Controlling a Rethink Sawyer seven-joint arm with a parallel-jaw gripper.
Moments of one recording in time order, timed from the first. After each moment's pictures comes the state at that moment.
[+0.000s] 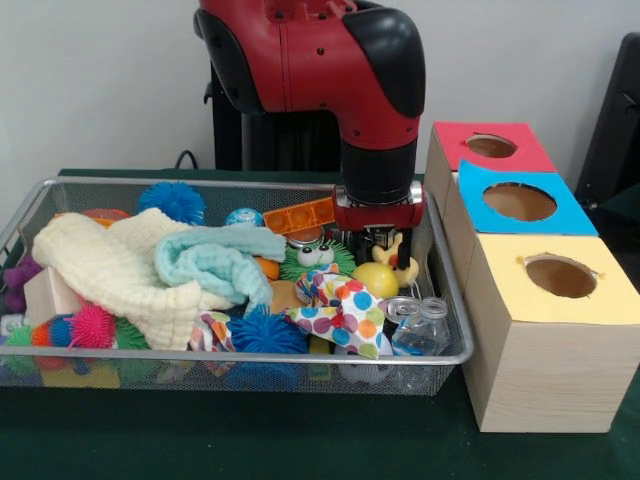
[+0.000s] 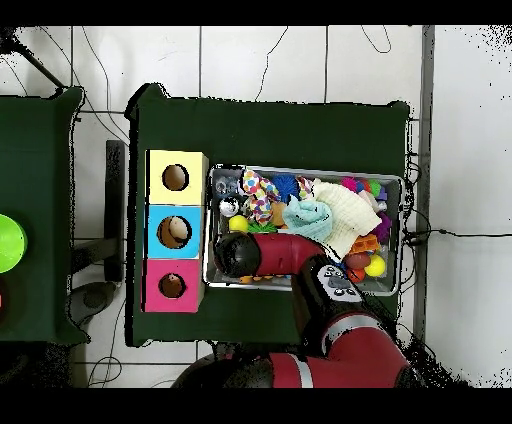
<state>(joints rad) -0.32 -0.46 0.17 1.78 -0.24 0.32 1.76</state>
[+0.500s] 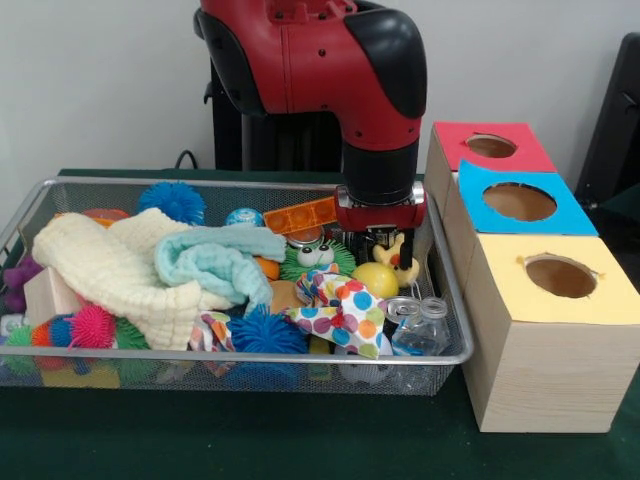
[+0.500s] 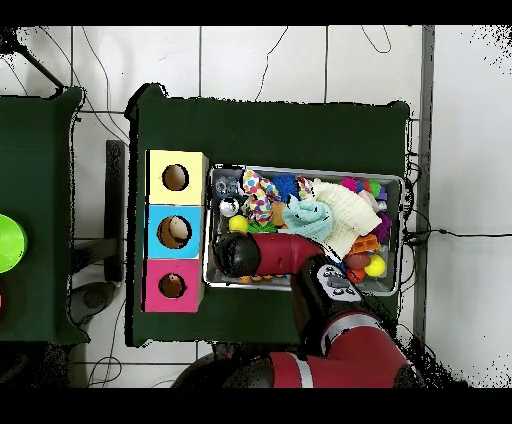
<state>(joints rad) -0.32 -0.45 0.18 1.78 -0.24 0.32 1.76</state>
